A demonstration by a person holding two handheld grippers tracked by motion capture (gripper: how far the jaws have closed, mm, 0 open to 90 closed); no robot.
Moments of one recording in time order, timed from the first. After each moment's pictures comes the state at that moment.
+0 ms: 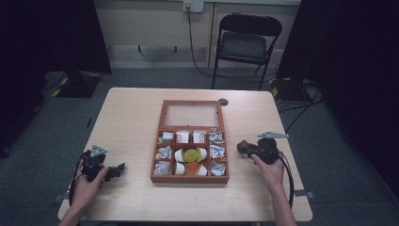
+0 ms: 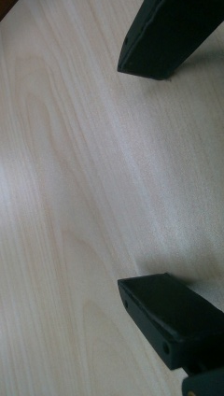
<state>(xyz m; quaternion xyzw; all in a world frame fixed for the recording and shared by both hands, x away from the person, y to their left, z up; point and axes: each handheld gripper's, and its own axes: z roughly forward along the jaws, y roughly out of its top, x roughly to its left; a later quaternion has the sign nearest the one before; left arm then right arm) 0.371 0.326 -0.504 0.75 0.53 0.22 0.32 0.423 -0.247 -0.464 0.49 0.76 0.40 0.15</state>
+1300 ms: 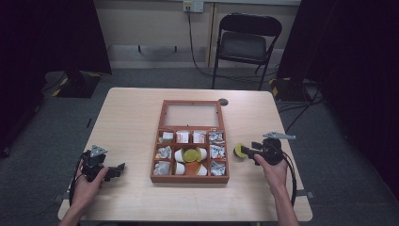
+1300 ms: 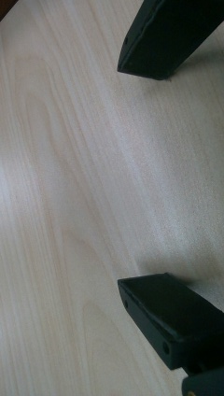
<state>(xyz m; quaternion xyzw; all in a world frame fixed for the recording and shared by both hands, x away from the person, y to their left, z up) 0.371 0.325 -0.504 0.75 0.53 0.22 0.32 0.413 -0.257 -0.451 0.50 0.73 0.44 0.14</state>
